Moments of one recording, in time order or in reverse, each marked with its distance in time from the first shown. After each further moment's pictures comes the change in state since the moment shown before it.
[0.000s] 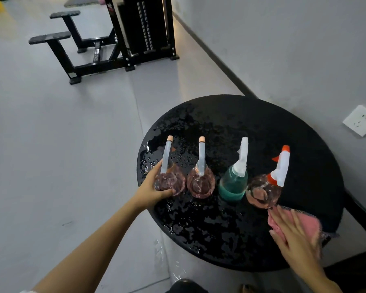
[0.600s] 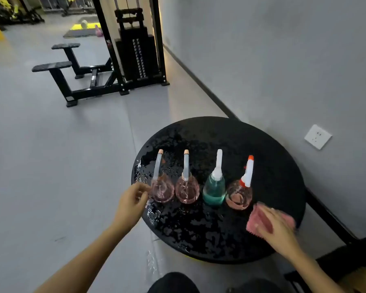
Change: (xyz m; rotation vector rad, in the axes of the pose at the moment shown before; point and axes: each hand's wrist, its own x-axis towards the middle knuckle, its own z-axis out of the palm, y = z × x) left_hand -0.084 0.048 0.000 0.130 0.382 0.219; right_hand -0.003 0.002 -0.045 0.232 0.100 -0.101
